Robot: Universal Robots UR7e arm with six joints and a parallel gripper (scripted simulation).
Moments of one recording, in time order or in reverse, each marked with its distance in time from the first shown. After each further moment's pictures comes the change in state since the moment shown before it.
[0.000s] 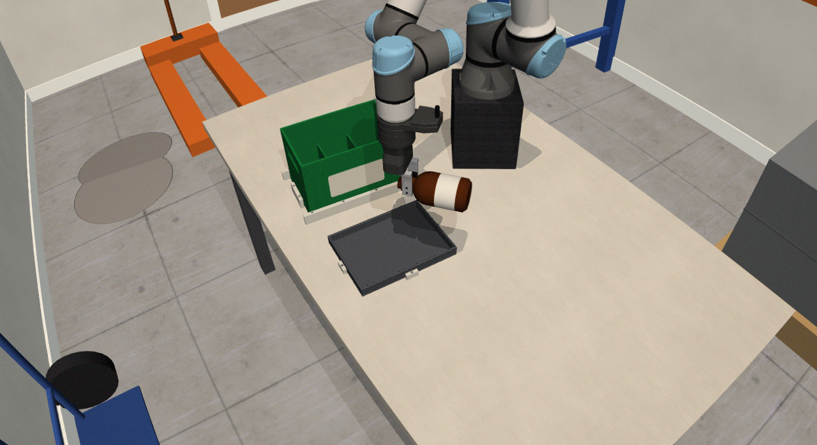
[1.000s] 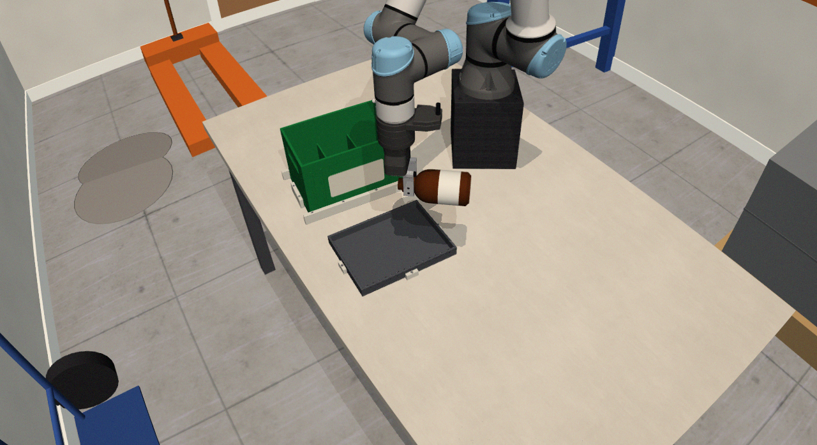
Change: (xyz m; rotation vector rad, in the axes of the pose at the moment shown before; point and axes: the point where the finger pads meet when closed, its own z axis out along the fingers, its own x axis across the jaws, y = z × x) arm 0.000 0.000 0.000 0.000 0.000 -0.164
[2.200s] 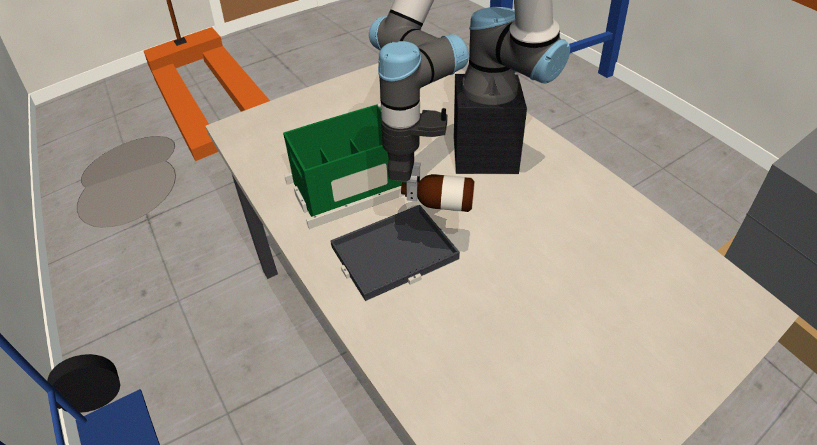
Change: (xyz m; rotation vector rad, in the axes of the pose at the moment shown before) arm 0.000 0.000 0.000 -0.019 -0.001 -0.001
